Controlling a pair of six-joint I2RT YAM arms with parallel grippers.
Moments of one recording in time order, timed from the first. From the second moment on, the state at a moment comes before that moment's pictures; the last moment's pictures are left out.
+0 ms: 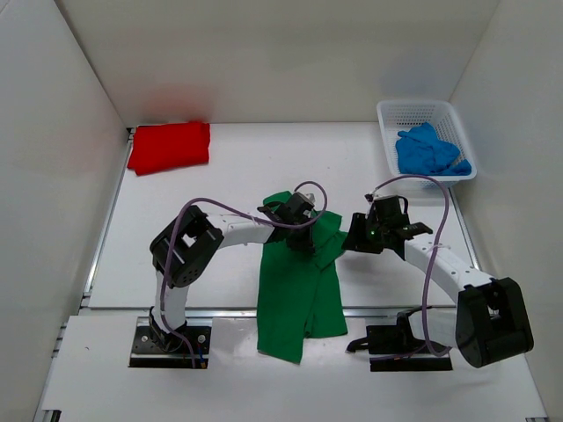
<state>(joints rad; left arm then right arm) -0.88 1.95 1.20 -0.19 0.11 -0.76 0.27 1.21 0.63 -0.37 -0.25 0.40</state>
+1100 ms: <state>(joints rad) -0.33 1.45 1.36 -0.56 0.12 -0.57 0.46 1.20 0.77 -0.56 -0.15 0.38</state>
